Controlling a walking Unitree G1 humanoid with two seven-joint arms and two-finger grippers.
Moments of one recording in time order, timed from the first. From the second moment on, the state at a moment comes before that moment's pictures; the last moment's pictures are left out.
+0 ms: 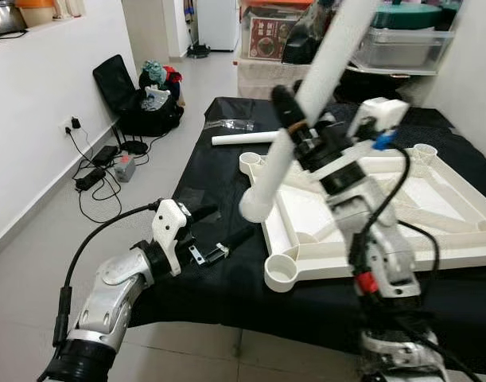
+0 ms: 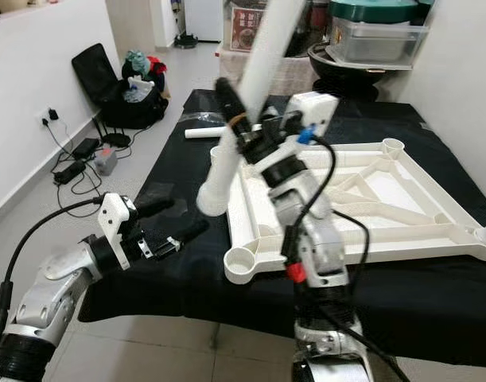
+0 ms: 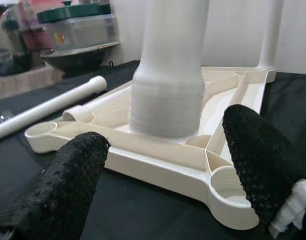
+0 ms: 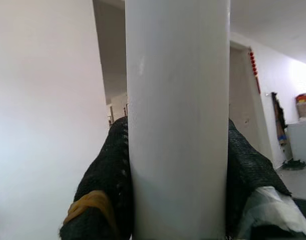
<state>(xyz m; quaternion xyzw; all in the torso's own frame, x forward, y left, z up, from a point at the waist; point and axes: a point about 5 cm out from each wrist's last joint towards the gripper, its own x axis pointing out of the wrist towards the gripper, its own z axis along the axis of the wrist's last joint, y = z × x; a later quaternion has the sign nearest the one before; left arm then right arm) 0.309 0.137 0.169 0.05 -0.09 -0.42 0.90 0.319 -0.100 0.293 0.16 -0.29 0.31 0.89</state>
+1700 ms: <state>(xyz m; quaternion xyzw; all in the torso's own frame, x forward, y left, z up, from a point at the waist) 0.329 0.137 0.172 0.09 -0.10 -0.37 0.92 0.287 -0.062 0.283 0.19 -0.25 0.40 0.86</state>
